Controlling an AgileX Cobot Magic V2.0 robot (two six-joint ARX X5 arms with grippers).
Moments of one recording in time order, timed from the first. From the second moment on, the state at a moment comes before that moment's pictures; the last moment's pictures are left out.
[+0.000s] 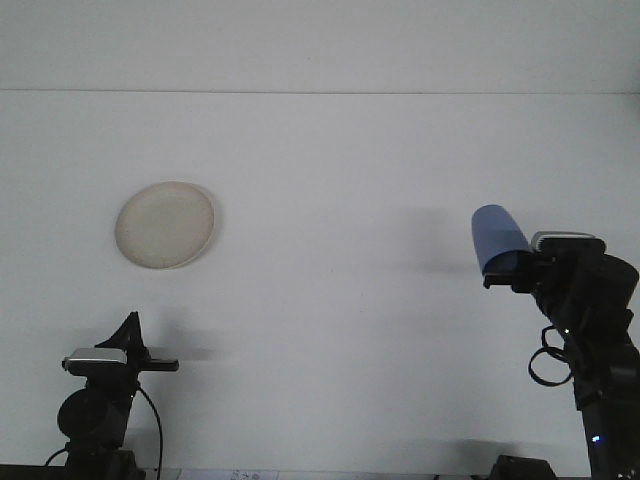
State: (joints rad) left arm -0.06 0.00 0.03 -0.01 -0.10 0.09; right arm -0.09 0.93 0.96 -0.56 -0.19 0.04
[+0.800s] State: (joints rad) left arm -0.06 0.00 0.03 -0.01 -0.10 0.09; right arm 0.81 1.50 1.35 -1.34 -0.02 0.07
